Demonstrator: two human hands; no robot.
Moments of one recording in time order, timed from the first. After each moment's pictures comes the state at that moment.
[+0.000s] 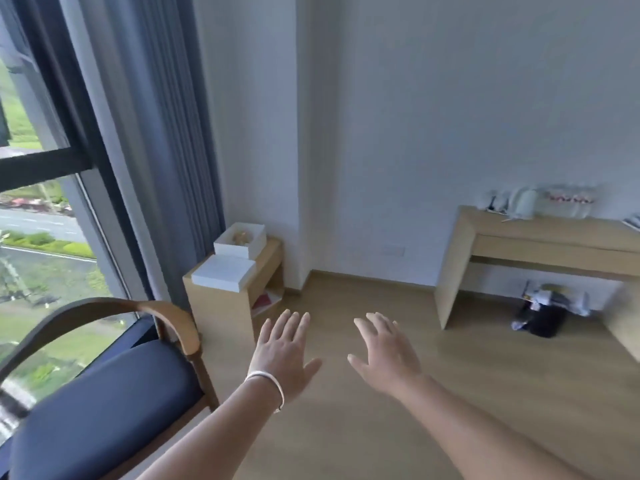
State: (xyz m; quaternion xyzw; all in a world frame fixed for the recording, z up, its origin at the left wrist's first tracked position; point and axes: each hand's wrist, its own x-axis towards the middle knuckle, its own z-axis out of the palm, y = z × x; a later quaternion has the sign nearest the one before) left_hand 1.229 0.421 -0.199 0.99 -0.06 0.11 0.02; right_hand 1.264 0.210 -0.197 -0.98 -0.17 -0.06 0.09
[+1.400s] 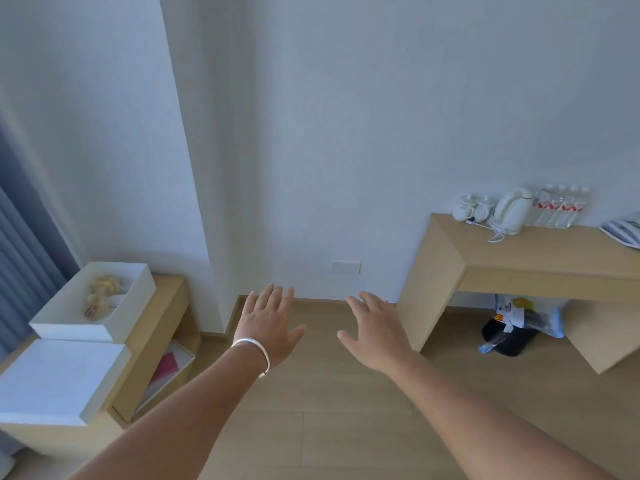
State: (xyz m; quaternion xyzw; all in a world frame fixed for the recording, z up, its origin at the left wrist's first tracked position) left_hand 1.920 0.366 -0.241 0.99 -0.14 0.09 0.03; right_hand 1.881 0.147 -0.203 -0.99 -0.05 -0.01 0.09
